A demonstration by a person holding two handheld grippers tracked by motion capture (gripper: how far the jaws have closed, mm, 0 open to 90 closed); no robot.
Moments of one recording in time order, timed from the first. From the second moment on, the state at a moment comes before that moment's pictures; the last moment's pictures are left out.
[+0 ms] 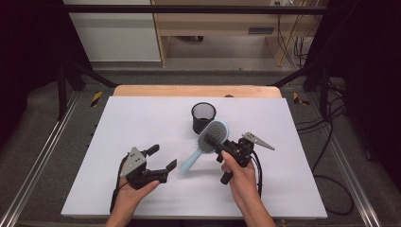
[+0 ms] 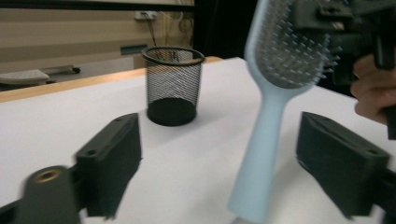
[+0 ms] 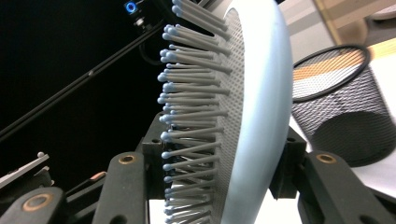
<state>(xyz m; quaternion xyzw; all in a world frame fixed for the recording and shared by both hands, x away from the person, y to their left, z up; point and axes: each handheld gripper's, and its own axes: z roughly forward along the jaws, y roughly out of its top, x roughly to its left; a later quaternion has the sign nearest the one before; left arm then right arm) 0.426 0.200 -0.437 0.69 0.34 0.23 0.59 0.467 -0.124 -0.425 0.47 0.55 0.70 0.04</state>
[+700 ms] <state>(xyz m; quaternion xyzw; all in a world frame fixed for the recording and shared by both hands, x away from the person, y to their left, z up) 0.427 0.287 -0.435 0.62 0.43 0.31 0.58 0.469 -0.152 -0.423 0.48 0.53 0.69 0.09</state>
